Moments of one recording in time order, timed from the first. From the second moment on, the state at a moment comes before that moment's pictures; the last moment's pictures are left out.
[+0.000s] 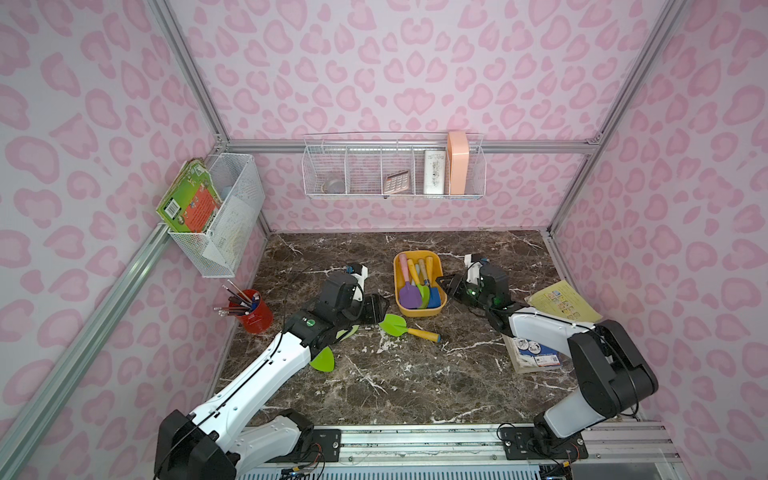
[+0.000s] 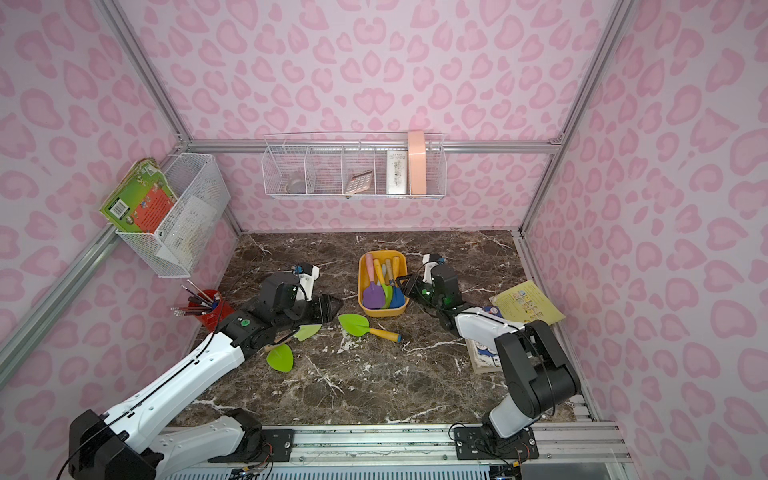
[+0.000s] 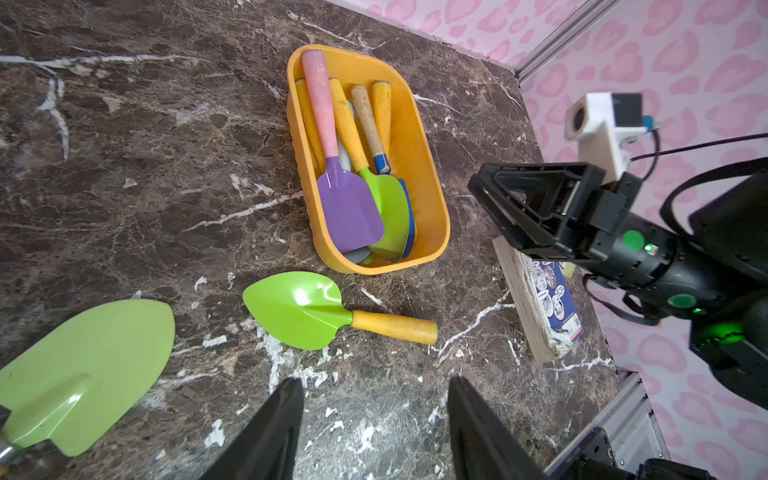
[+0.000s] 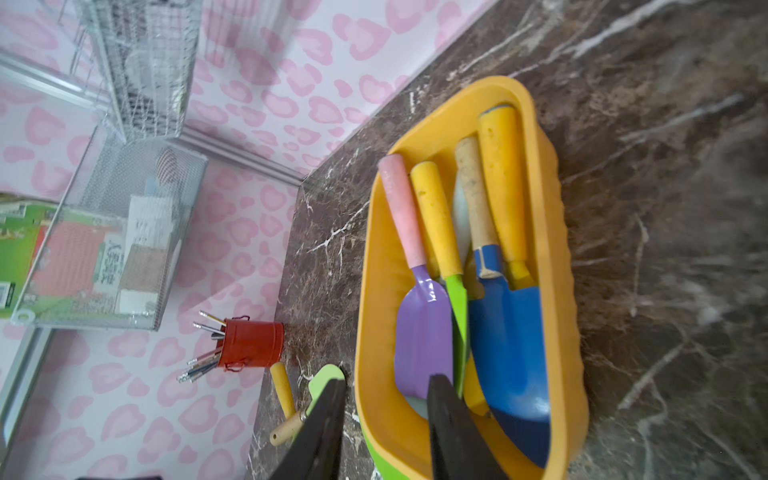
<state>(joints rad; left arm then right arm) -0.54 1.13 0.92 -0.44 0.16 -0.58 0.46 1.56 0.80 0.39 -0.35 0.83</state>
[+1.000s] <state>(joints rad) -0.58 1.16 0.80 -0.53 0.07 -0.64 0.75 1.47 0.66 0.03 -0.16 0.19</state>
